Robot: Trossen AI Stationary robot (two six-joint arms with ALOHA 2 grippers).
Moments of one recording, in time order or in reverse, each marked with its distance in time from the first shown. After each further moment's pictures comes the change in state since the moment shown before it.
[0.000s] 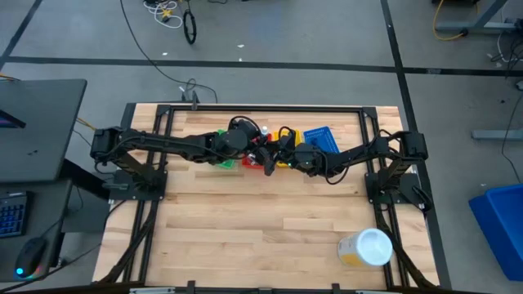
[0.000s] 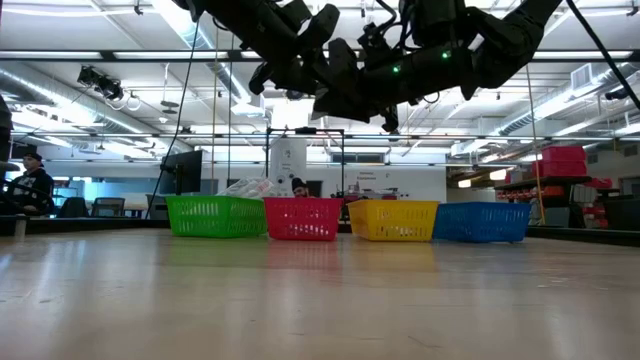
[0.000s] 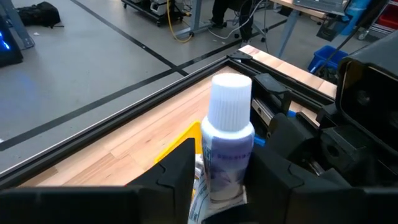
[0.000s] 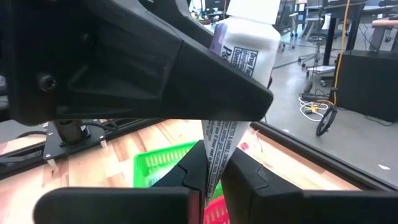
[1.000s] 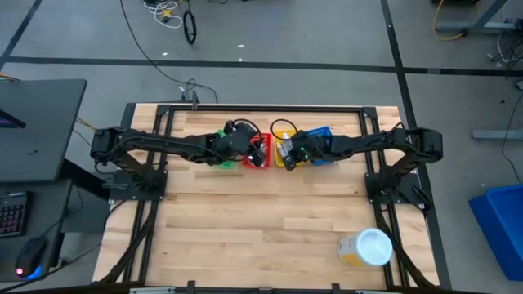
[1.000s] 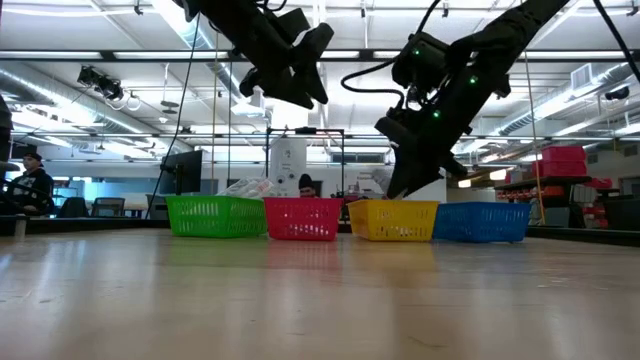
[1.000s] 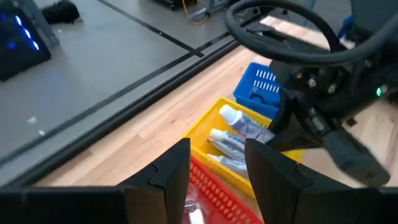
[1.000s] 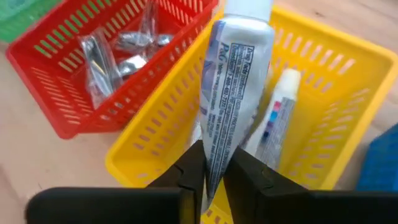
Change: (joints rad) left arm 0.000 0.000 0.001 -0.122 -0.046 0.027; right arm -0.189 -0.155 -0.001 -0.953 -0.259 0.404
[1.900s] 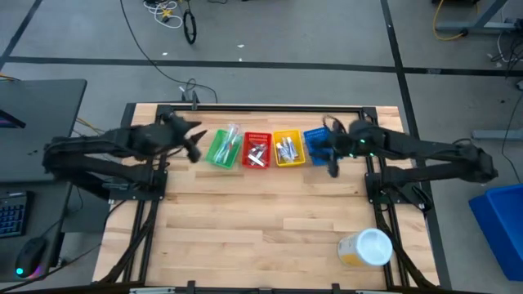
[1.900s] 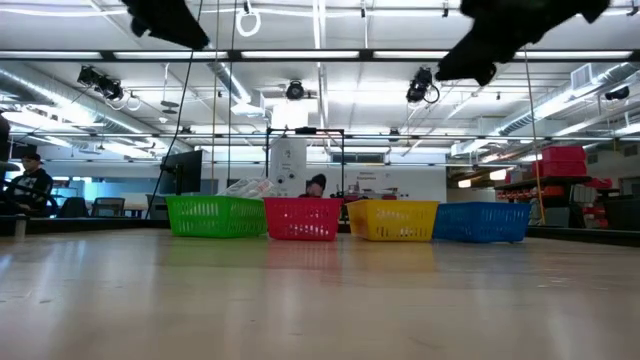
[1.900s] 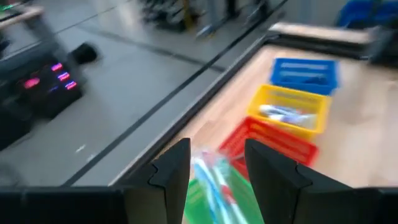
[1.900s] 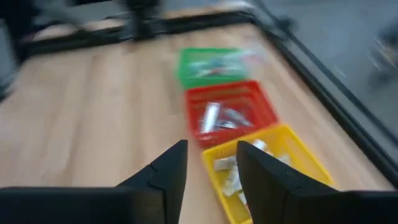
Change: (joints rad) left arm -0.036 -0.717 -0.151 -0.526 -0.057 0.205; right arm 0.025 -0.674 -0.050 -0.218 -0.235 -0.518
